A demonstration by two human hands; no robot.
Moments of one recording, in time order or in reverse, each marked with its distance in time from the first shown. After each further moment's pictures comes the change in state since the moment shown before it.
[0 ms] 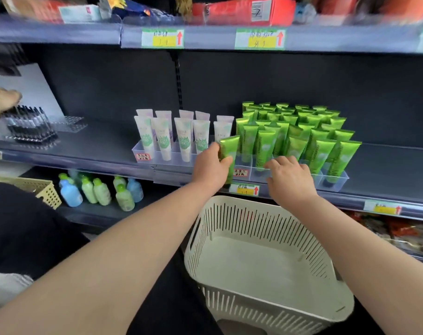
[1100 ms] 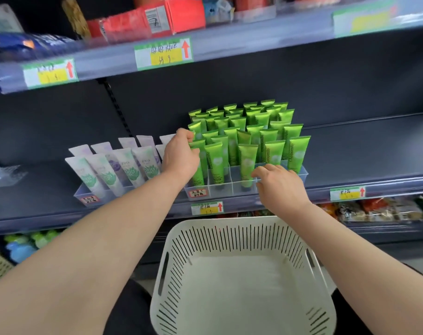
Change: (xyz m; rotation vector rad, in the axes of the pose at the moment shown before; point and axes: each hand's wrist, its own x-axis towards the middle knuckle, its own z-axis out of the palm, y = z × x) left_hand 0.097 0.046 0.055 0.183 -0.016 0.107; right_hand 0.011 0.086 0.030 0.138 0.041 0.148
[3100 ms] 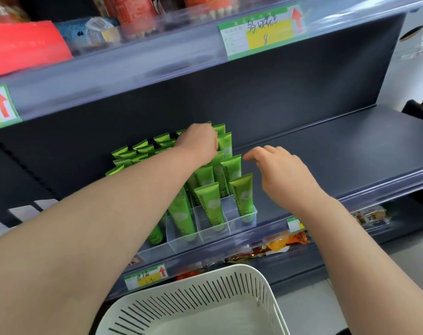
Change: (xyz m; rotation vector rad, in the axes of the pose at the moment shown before) left_hand 0.104 0.176 0.132 0.445 -0.344 0.447; right_hand 0.057 0.142 -0.044 0.165 0.109 0.132
